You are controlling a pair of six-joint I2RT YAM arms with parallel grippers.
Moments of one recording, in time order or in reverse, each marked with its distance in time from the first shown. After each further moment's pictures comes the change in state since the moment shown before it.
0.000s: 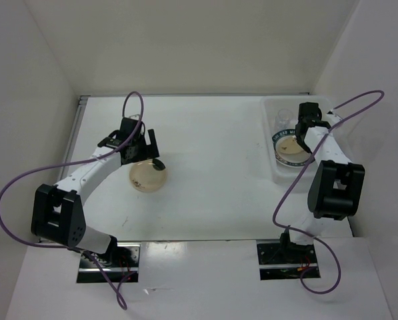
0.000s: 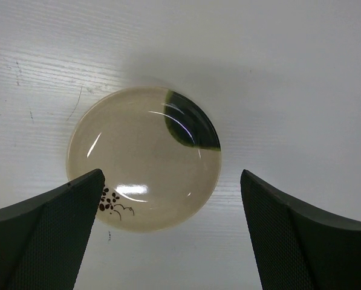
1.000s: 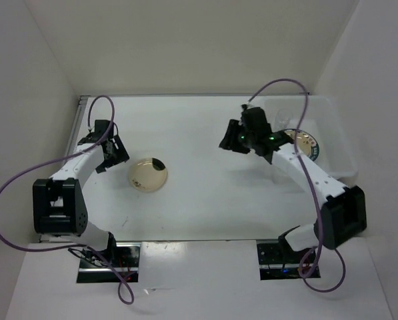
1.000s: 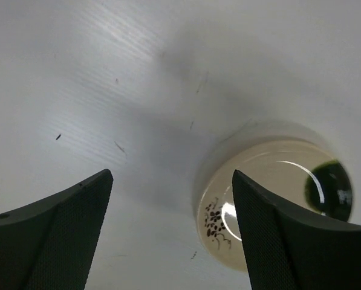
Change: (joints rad) left arm 0.302 0.021 -0.031 -0.066 -0.104 -0.008; right arm 0.555 -0.319 -0.060 0.117 -0.616 -0.121
